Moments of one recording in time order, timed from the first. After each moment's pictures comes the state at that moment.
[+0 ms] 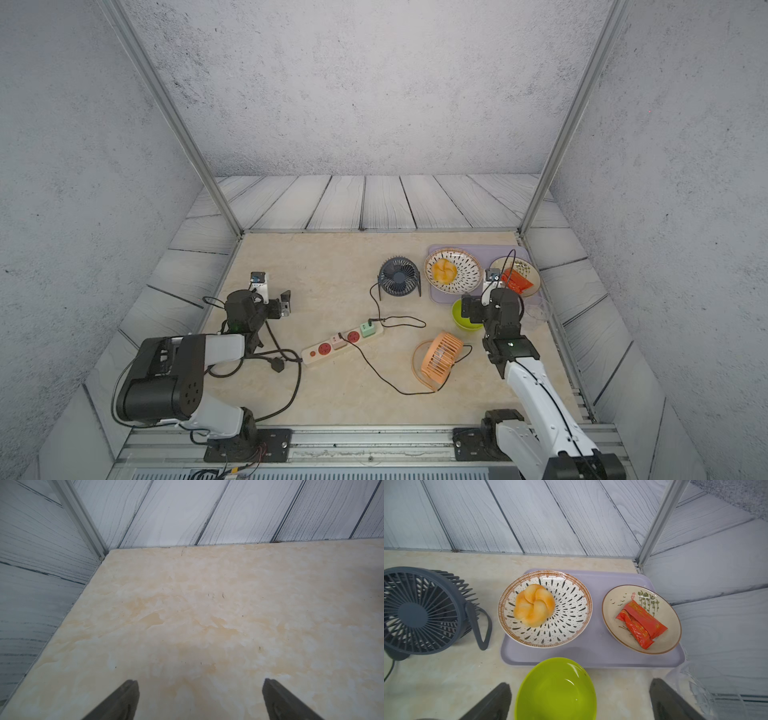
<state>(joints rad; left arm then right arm) 0.05 1.53 0.45 0.67 0.10 0.06 0.06 0.93 0.51 -0.04 0.12 -0.01</state>
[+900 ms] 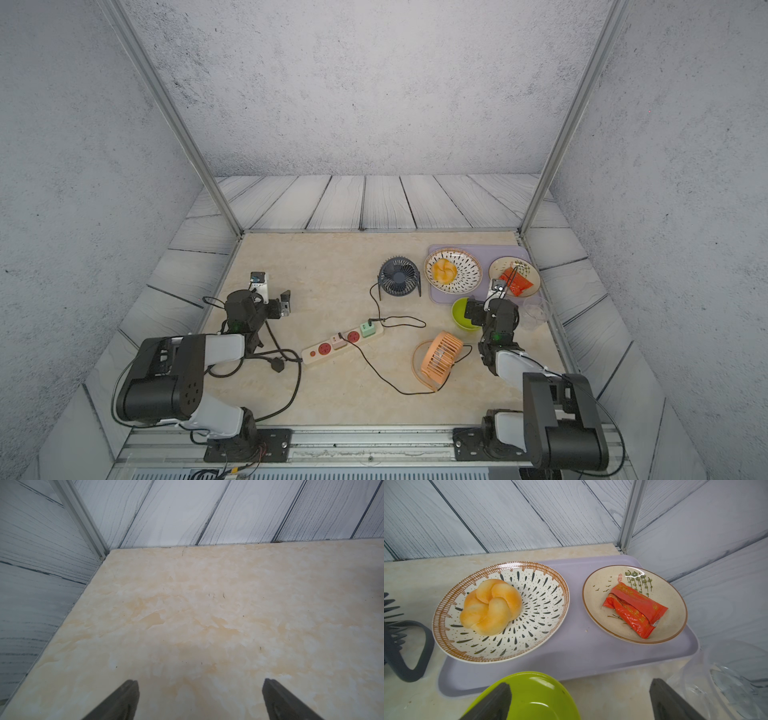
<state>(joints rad) 0.05 1.53 0.45 0.67 0.10 0.06 -0.01 1.28 0.34 0.54 0.14 0.05</state>
